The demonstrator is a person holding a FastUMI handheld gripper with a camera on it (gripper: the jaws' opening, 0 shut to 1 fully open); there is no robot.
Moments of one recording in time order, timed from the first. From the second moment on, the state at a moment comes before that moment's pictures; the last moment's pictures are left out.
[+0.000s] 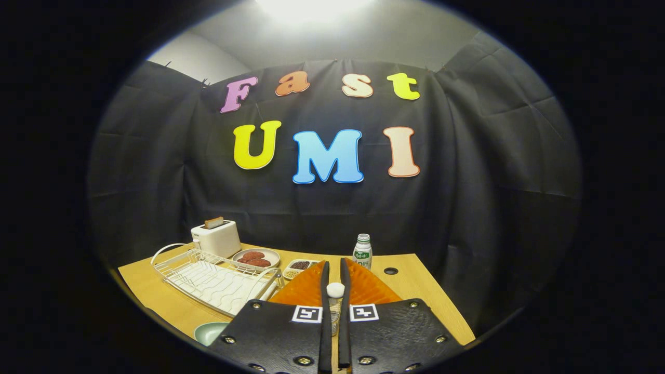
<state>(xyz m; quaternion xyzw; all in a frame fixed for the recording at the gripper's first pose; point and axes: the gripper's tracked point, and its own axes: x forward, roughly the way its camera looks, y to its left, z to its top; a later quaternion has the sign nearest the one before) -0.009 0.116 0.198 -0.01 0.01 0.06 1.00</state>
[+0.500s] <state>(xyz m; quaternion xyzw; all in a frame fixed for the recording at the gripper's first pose) -0.044 0.142 0.212 -0.03 0.03 0.08 1.00</state>
